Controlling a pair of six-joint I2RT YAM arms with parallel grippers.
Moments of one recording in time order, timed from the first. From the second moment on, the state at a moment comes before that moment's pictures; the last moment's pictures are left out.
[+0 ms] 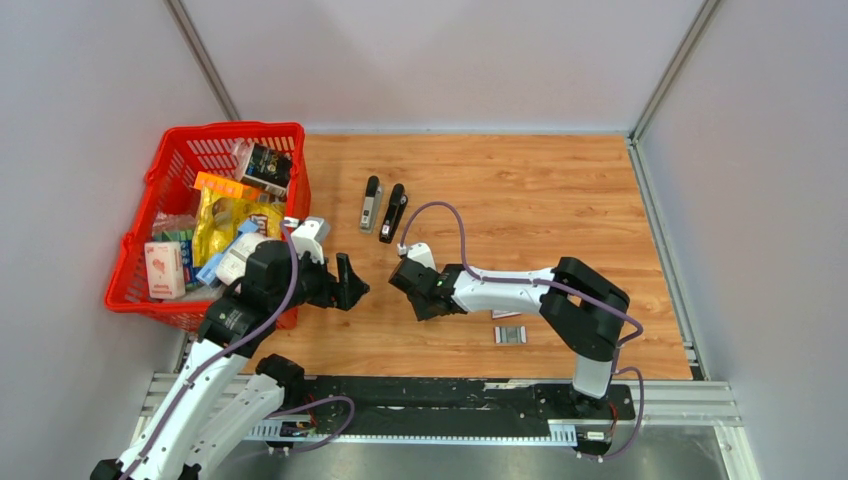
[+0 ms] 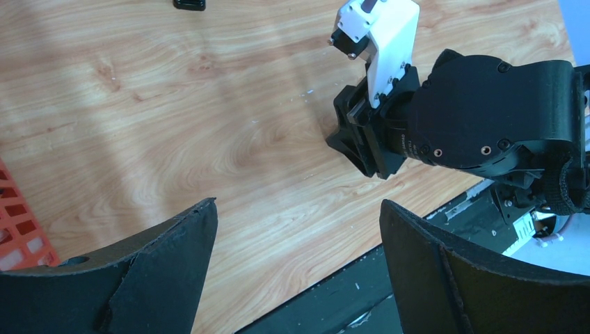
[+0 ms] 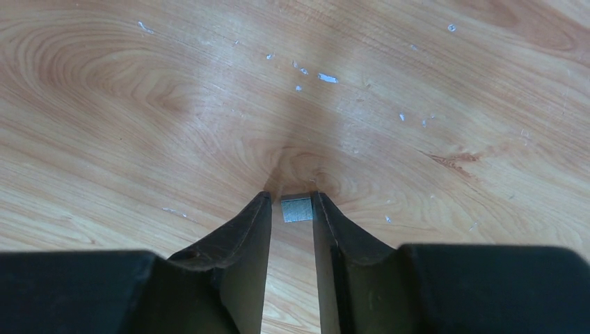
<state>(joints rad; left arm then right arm) -0.43 0.61 0.76 -0.72 0.22 -0.34 1.10 1.83 1.14 -0.45 0.30 0.62</state>
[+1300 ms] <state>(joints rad) -0.43 0.62 0.76 -0.72 0.21 -0.34 1.10 1.48 0.90 -0.56 0.41 0.70</state>
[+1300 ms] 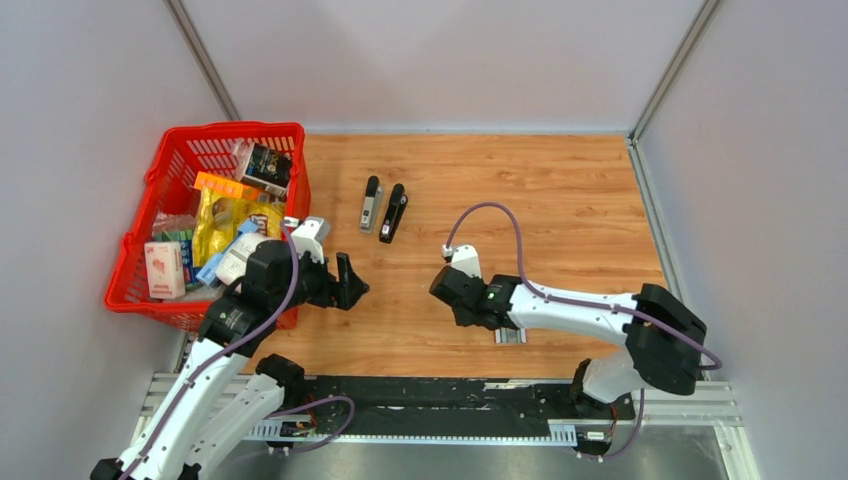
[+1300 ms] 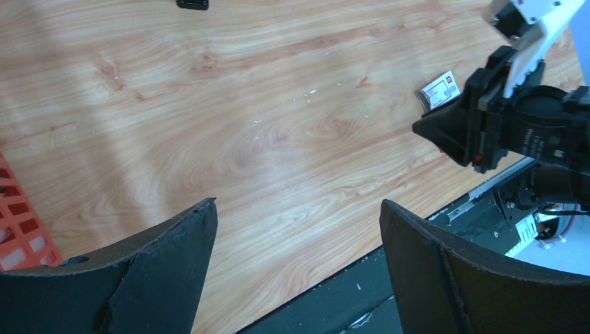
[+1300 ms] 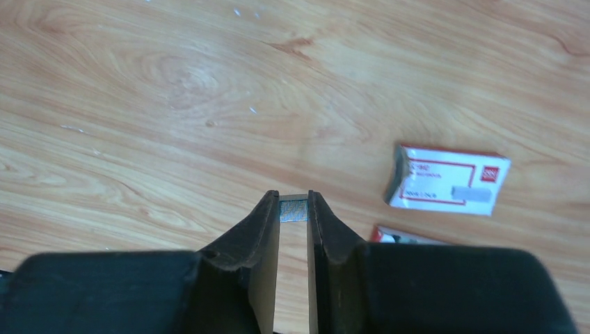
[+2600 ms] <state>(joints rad) -0.43 0.62 0.75 -0.72 0.21 -0.34 1.10 1.16 0.65 -0.81 0.47 0.99</state>
